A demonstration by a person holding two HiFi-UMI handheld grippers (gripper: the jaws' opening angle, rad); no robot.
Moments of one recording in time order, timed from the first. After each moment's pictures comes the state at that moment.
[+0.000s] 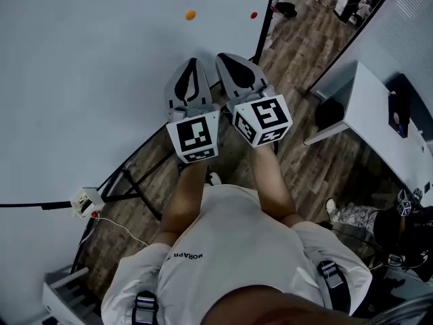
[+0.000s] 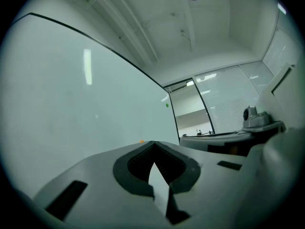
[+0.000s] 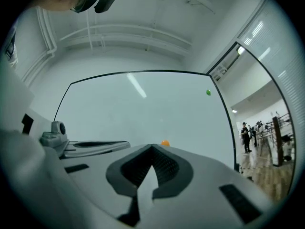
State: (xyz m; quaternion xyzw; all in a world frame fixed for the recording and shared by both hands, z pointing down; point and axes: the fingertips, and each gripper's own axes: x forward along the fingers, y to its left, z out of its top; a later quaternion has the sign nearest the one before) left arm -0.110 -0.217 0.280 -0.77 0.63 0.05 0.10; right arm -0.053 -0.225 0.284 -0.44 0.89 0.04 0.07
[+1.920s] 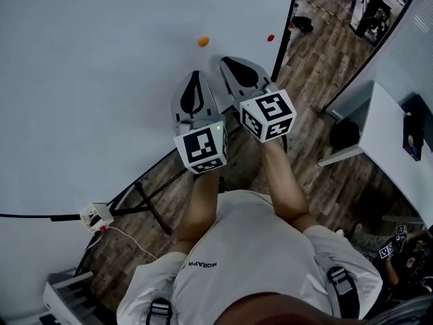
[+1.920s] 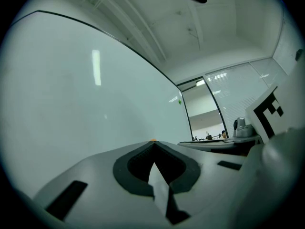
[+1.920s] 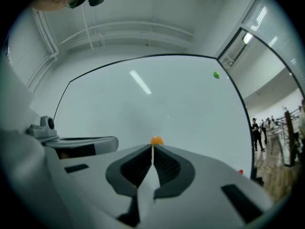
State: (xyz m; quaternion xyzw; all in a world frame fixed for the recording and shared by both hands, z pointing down) left arm -0.128 -0.273 0.286 -0.73 0.67 0.08 0.08; right arm -0.069 -0.311 0.295 -0.39 0.92 0.03 0.05
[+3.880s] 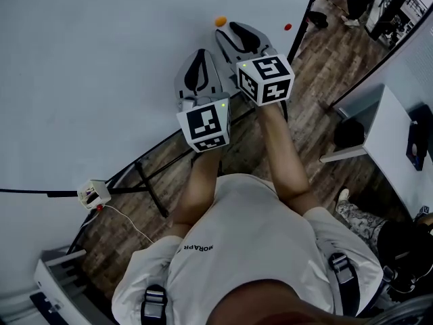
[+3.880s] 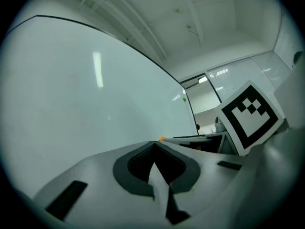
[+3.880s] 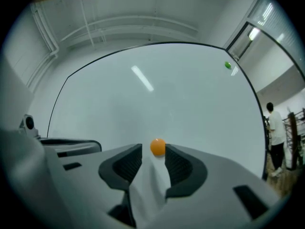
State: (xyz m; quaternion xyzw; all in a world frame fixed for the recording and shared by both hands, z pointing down) left arm -0.149 -0.280 0.291 -0.72 0.69 0.06 0.10; right arm -0.106 -0.350 0.290 -0.38 0.92 0.03 0.03
